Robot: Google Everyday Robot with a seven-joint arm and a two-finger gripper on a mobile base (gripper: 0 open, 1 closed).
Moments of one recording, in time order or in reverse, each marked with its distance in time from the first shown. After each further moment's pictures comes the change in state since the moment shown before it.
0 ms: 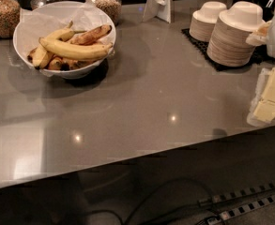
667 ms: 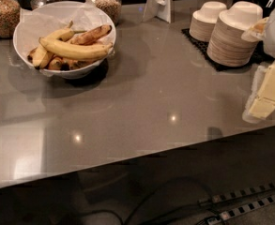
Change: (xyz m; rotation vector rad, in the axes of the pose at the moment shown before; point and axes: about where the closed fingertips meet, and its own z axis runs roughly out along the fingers) arm -0.011 -0.005 0.000 0.023 -0.041 -0.034
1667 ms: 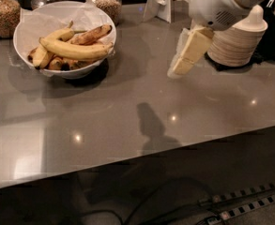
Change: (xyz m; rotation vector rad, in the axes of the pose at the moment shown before) arm -0.147 -0.064 0.017 0.144 -0.378 -0.226
